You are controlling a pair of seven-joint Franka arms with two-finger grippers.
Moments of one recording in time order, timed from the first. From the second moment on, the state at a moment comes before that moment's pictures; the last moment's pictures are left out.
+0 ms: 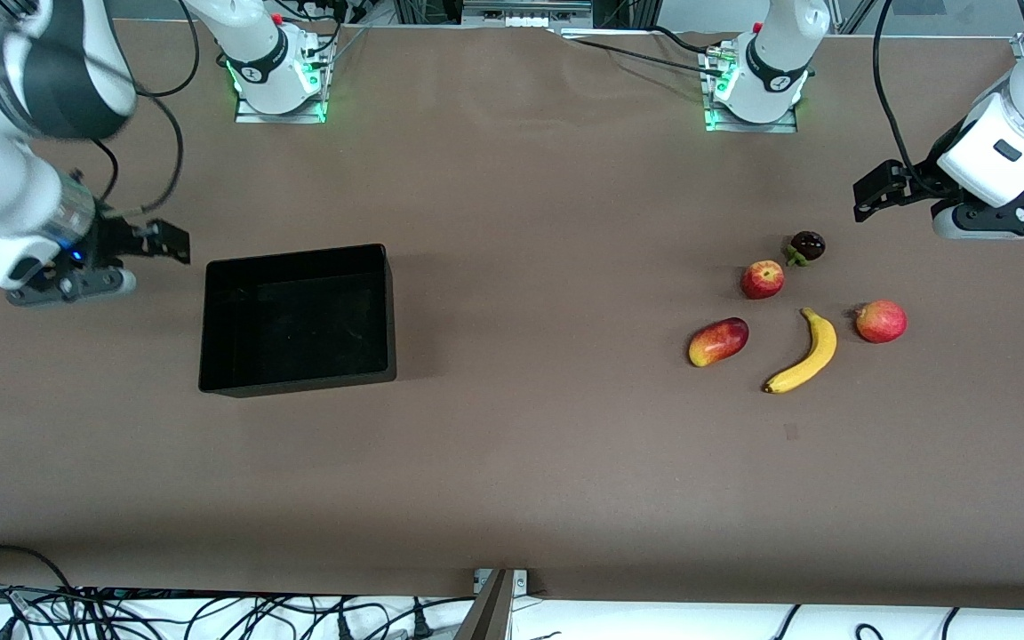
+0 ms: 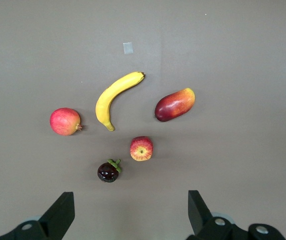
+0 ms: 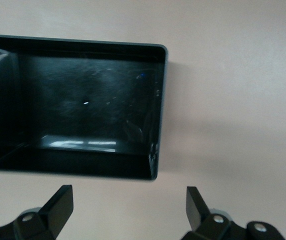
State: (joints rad) left arm -0.09 -0.03 -0.02 -1.67 0.00 1.58 -0.11; right arm 0.20 0.12 -0.17 -1.87 -0.01 1.89 -0.13
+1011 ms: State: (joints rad) left arm -0.09 -0.03 -0.02 -1.67 0.00 1.58 -0.11; right arm 0.19 0.34 -0.21 -2.12 0.02 2.37 -0.17
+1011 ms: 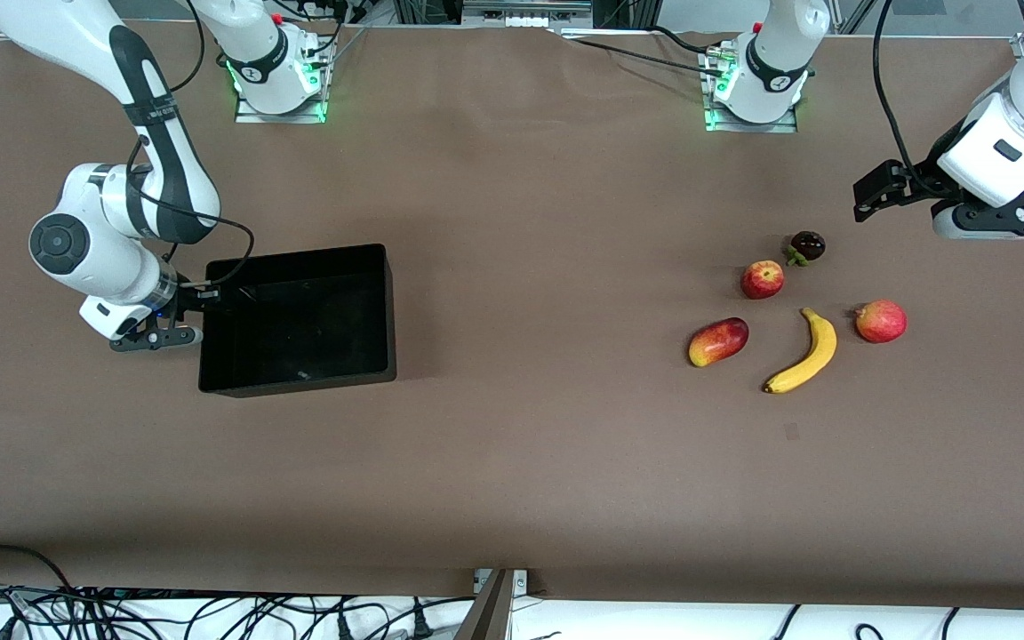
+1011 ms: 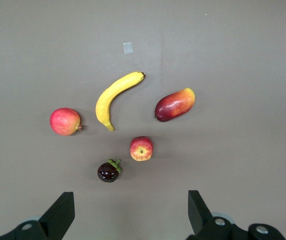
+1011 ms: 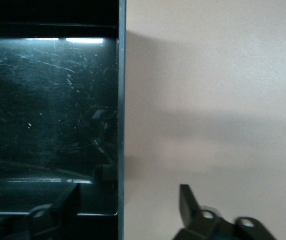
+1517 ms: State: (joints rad) left arm -0.09 -0.03 -0.02 -1.67 0.00 1.58 -0.11; right arm 0.19 0.35 -0.20 -2.11 0.06 2.37 -0.17
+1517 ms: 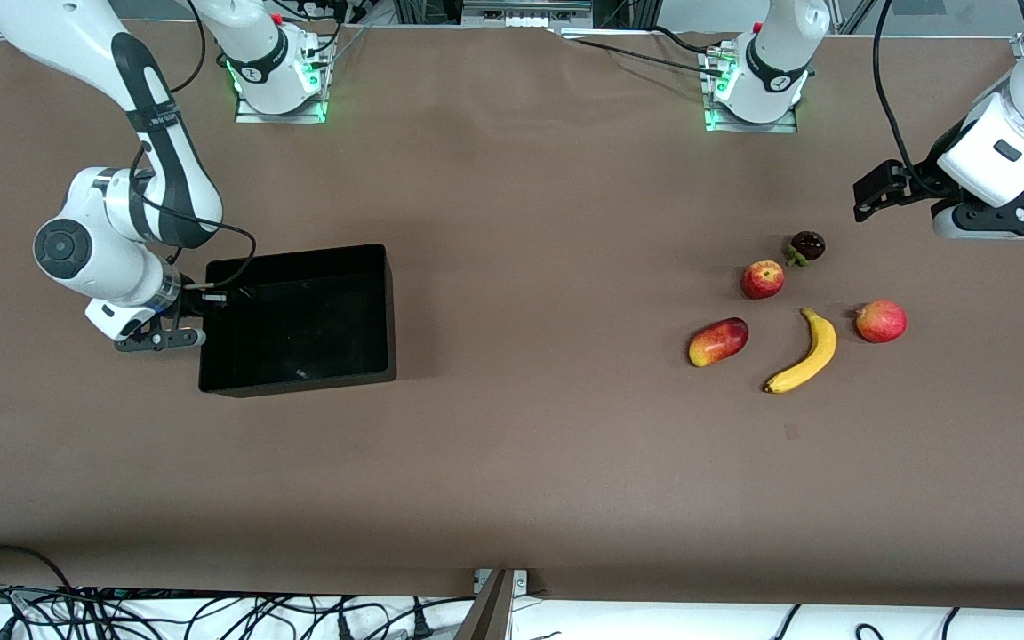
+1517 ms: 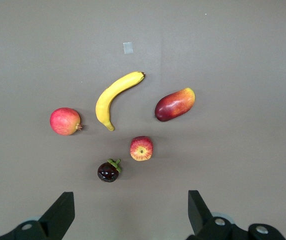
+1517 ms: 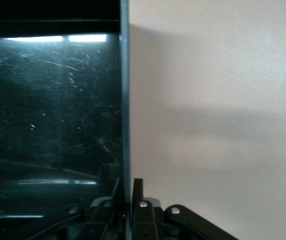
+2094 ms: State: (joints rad) left arm -0.09 -0.02 -0.02 -1.67 0.00 1.53 -0.11; right arm 0.28 0.36 -0.12 -1.76 0.17 2.04 -0.03
